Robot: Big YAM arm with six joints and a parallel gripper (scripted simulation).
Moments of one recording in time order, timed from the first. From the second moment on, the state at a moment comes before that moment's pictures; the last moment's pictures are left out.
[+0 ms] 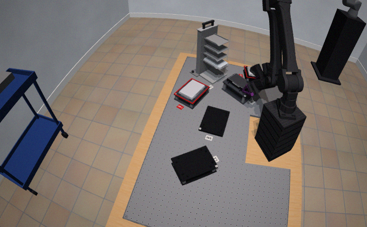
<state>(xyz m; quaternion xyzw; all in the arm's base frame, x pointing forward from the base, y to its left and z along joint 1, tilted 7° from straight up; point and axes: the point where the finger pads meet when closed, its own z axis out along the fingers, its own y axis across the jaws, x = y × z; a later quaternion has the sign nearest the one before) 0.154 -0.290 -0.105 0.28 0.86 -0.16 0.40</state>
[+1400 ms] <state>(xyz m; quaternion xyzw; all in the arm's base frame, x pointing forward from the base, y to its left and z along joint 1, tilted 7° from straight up) 0.155 -0.291 -0.112 0.28 0.85 -0.16 0.41</state>
